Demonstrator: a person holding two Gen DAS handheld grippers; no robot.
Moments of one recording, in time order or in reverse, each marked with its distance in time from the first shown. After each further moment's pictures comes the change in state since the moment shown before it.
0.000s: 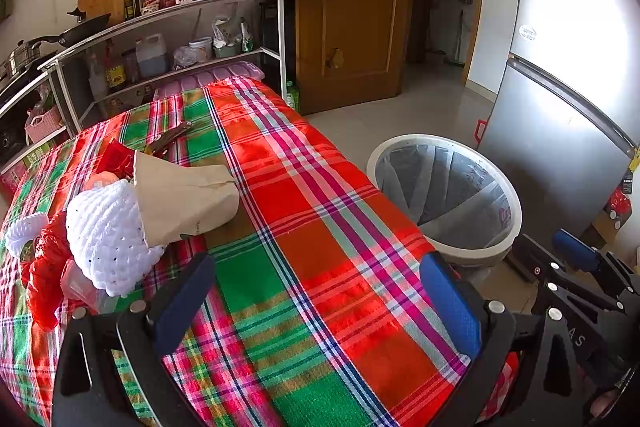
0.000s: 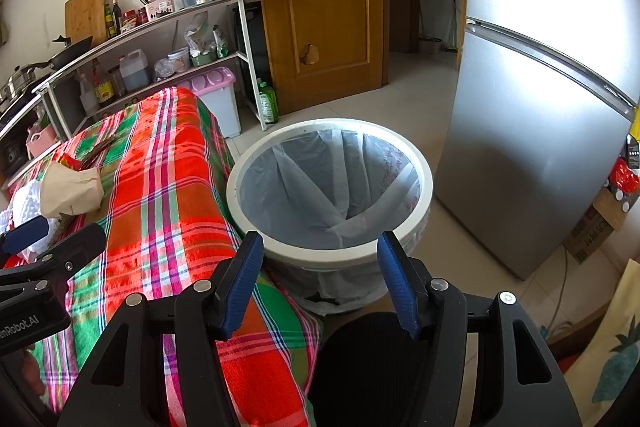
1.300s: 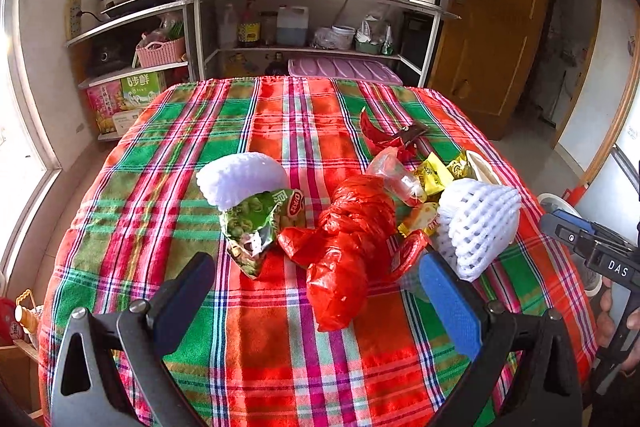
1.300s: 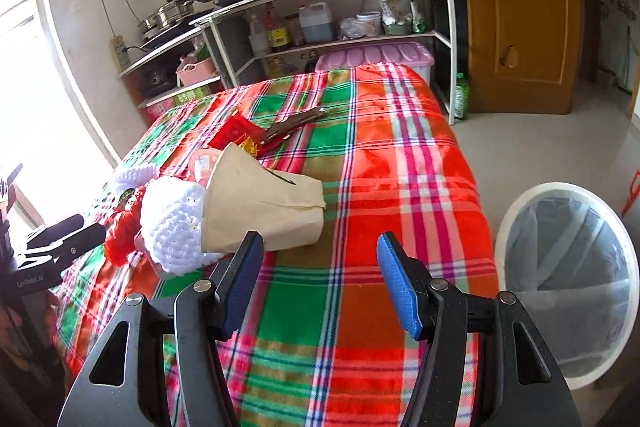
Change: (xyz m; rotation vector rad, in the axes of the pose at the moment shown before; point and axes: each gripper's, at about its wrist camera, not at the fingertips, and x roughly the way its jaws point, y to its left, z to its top) left arm -0.051 0.236 -0.036 -0.307 0.000 0.250; right arm 0.049 0.182 0.049 -0.321 0.133 0.587
